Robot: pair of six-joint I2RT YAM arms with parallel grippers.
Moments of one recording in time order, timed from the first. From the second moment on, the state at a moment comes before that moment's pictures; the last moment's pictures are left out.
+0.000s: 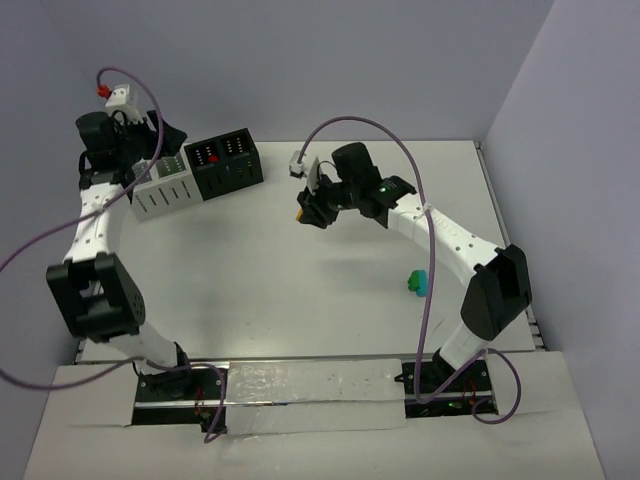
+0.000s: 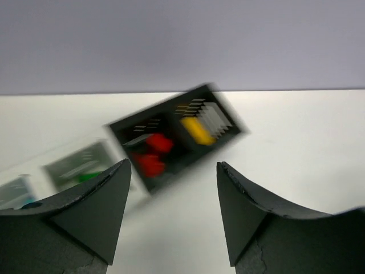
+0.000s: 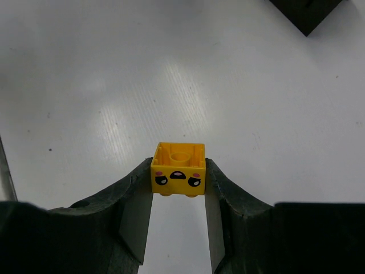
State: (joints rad) left arm 0.20 1.65 1.43 -0.01 0.52 -0.18; right arm 0.63 1.63 1.45 -0.47 -0.46 -0.36
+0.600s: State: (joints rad) left arm -0.16 1.25 0.88 0.12 1.05 -0.87; right arm 0.62 1.59 1.49 -0.34 -0.76 -0.17
